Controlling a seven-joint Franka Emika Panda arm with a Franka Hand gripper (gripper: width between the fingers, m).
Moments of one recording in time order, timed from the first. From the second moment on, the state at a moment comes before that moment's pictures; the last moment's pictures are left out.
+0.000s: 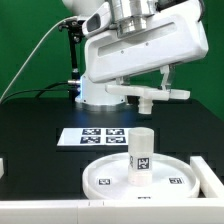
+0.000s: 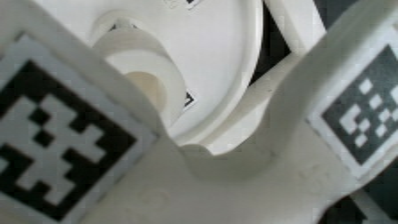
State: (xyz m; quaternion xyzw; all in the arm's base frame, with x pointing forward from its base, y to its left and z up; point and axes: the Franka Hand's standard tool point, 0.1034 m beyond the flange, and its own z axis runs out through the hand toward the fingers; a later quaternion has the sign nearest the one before) arm 0.576 0.043 0.150 -0.93 0.32 -0.14 0.11
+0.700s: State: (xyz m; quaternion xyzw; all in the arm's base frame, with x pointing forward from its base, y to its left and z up) arm 0.558 0.036 0.123 -0.93 0.32 -0.13 0.15
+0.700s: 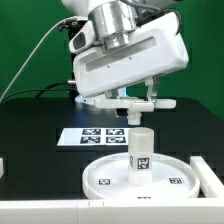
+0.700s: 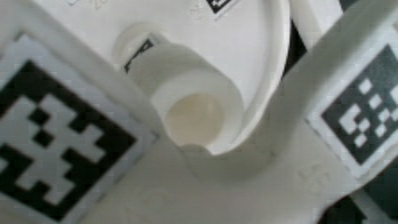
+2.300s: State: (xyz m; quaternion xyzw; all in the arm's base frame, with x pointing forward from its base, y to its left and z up) arm 0.565 0.029 0.107 -0.93 0.33 -0.12 0.13
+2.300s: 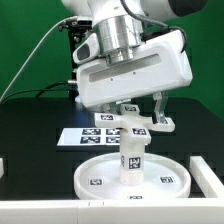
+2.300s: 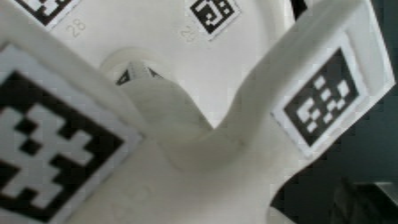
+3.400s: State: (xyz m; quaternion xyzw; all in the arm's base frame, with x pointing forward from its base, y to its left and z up) arm 0.585 0.017 0.147 -0.97 0.21 -0.08 0.11
